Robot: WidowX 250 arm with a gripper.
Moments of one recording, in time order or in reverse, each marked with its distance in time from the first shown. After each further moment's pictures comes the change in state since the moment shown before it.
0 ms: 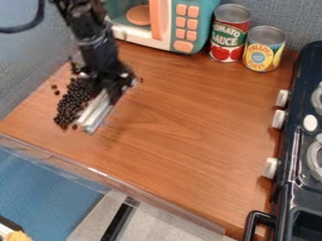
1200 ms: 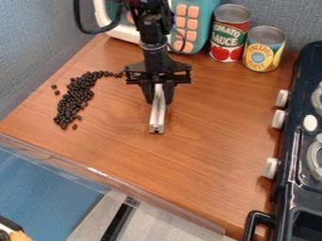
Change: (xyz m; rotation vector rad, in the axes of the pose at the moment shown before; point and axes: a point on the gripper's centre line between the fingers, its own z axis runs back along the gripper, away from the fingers) arm 0.057 -0.046 -0.053 0.028 0.013 0.337
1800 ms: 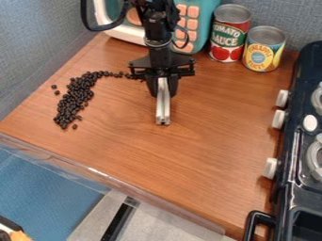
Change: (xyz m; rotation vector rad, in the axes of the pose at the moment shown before) arm 0.020 0.002 -0.002 0.010 -0.081 0.076
